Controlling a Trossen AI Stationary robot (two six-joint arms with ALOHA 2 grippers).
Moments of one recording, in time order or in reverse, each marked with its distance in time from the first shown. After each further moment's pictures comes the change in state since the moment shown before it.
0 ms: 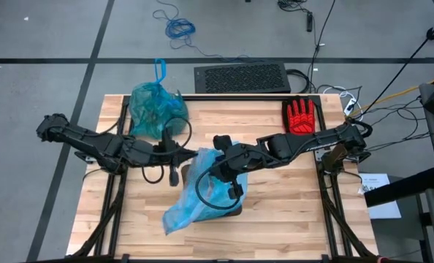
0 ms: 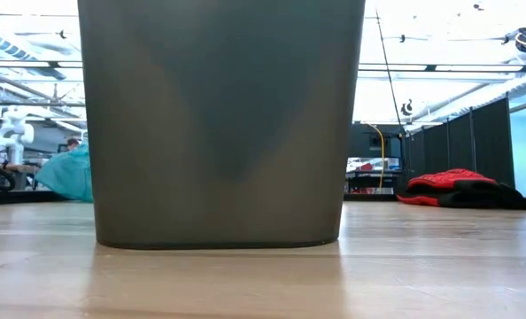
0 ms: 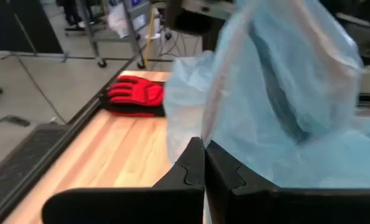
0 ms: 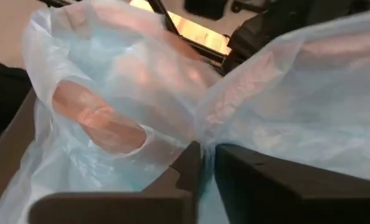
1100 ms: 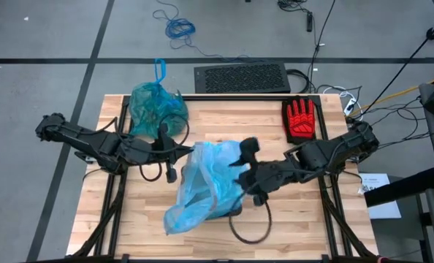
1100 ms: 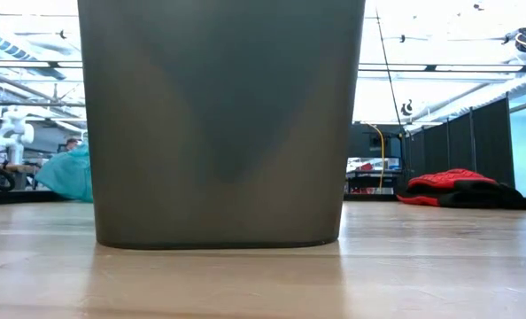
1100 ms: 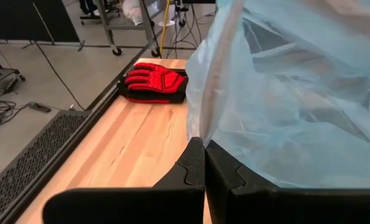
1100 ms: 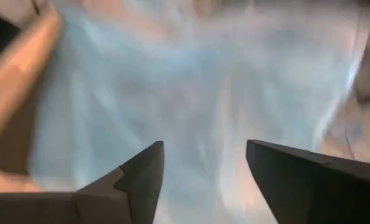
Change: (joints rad) left arm 0.000 -0.030 0.028 -0.128 -0.060 -0.028; right arm 0.179 -0.113 0.039 -0.284 0.330 0.000
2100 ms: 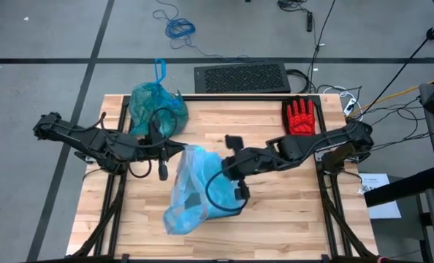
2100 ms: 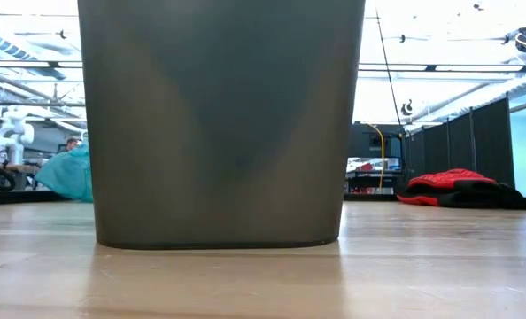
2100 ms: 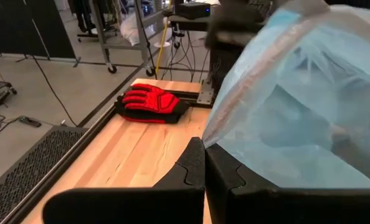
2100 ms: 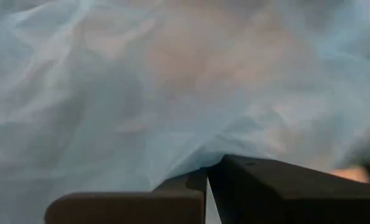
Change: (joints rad) left arm -0.016 -0.074 0.000 0.030 0.000 0.010; right arm -0.149 0.038 -0.109 0.238 -0.259 0.188
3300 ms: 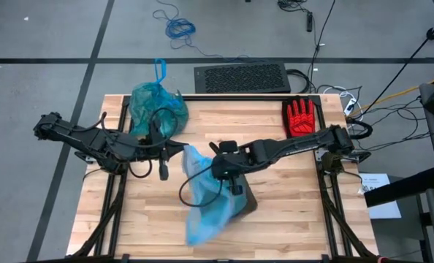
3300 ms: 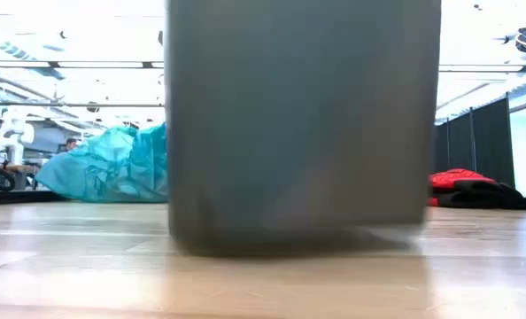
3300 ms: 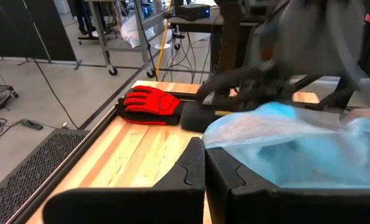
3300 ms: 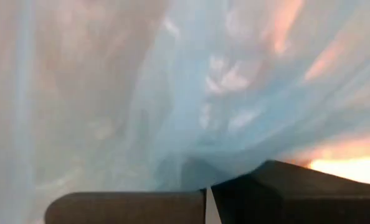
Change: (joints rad) left arm 0.000 0.001 -0.001 0.009 0.000 0.018; right arm -0.082 0.193 -0.001 -0.205 -0.056 0.039
